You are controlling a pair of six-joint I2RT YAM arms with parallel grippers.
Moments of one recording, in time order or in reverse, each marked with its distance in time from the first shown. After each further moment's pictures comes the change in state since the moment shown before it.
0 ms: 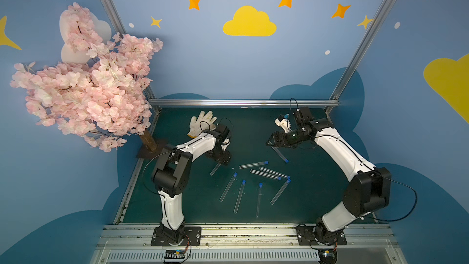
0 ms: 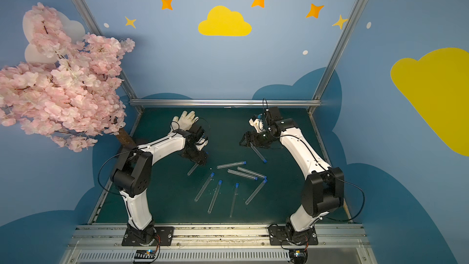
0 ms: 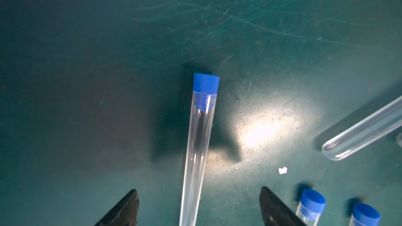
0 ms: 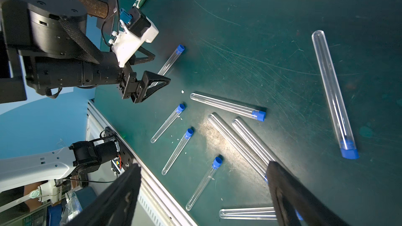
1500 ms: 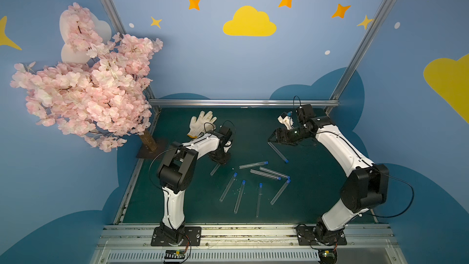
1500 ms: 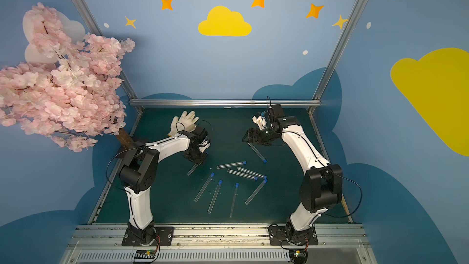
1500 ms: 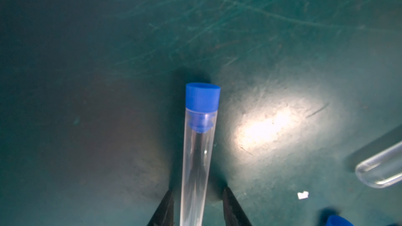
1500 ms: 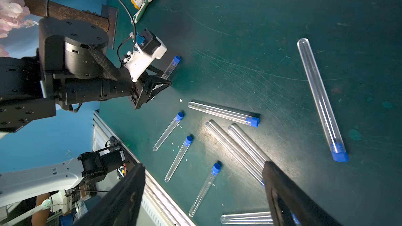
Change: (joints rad) left arm -0.023 0.069 0.015 0.020 -0.035 0.015; right arm -0.053 0.038 0.039 -0.001 -0.020 0.027
